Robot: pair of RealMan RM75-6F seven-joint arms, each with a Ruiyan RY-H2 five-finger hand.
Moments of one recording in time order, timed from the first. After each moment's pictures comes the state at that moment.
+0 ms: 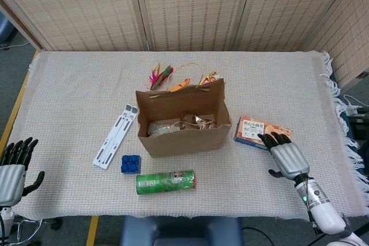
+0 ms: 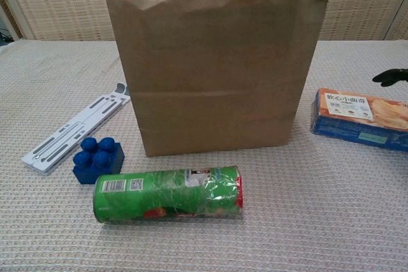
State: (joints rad) left arm -0.09 -1.16 -0.06 -1.59 1.48 1.51 0.10; right arm 0.47 -1.09 -0.06 -1.86 -1.16 1.13 -0.44
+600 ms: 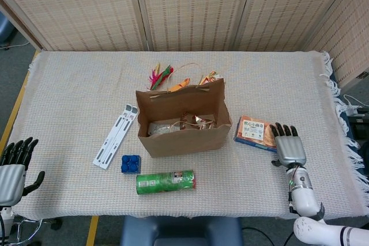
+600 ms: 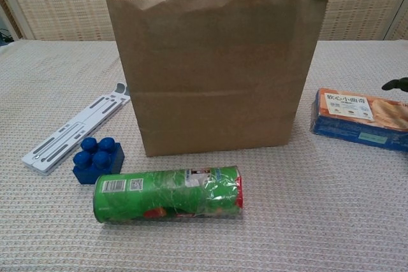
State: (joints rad) left arm -0.09 -1.15 -0.06 -1.59 1.48 1.50 0.09; right arm 0.54 -1.34 0.09 -1.71 -0.70 1.19 -0.73
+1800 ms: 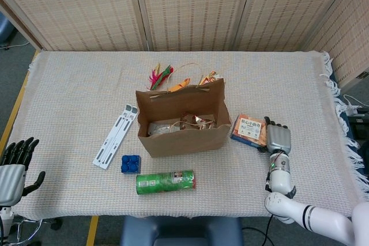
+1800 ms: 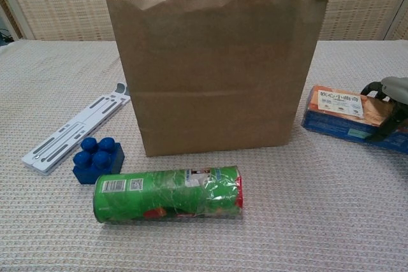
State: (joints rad) left arm -0.09 -1.15 -0.05 -1.58 1.49 1.50 0.07; right arm 0.63 -1.59 0.24 -1.42 -0.52 1.17 -0.68
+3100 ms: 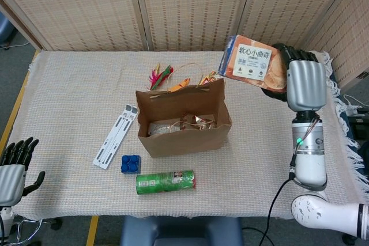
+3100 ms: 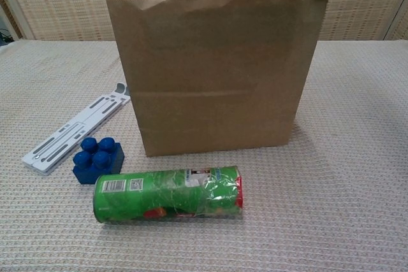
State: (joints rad) left arm -0.09 -1.15 -0.05 -1.59 1.49 1.50 0.08; right arm 0.72 -1.09 0.56 -2.08 -0.80 1.46 -0.73
